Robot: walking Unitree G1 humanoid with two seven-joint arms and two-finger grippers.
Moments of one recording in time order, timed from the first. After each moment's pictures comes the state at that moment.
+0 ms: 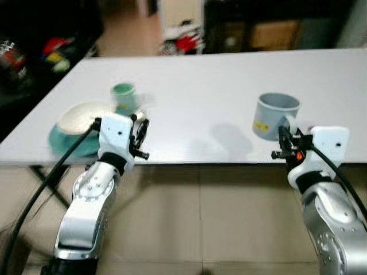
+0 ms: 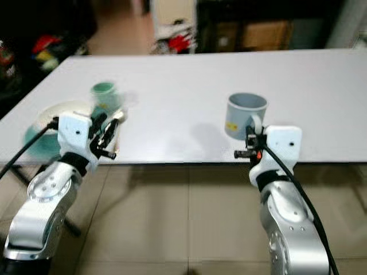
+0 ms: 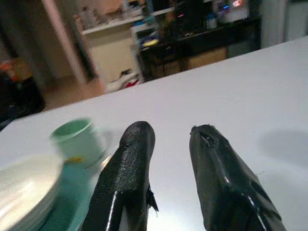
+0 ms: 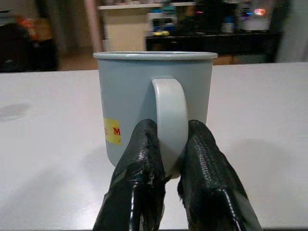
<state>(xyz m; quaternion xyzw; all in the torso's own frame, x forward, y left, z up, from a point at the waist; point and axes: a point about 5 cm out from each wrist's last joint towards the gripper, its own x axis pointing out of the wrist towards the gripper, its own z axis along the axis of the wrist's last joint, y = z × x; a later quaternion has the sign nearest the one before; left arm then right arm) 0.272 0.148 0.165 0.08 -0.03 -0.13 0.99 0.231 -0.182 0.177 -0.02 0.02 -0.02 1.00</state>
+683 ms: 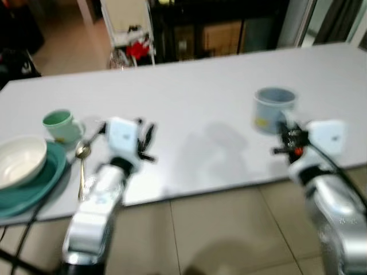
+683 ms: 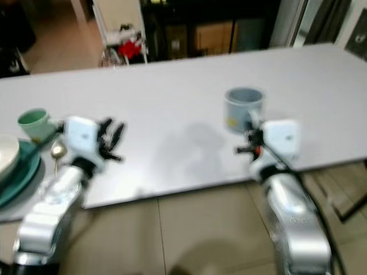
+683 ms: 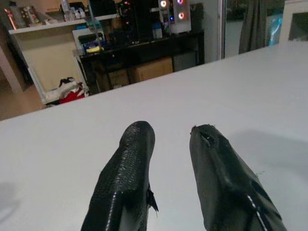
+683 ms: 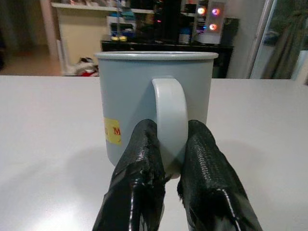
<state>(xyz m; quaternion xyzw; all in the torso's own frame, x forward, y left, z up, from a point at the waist) 0.268 0.133 0.159 0.05 -0.02 -0.14 0.99 0.244 -0.189 0.178 -0.06 0.00 0.01 1.00</state>
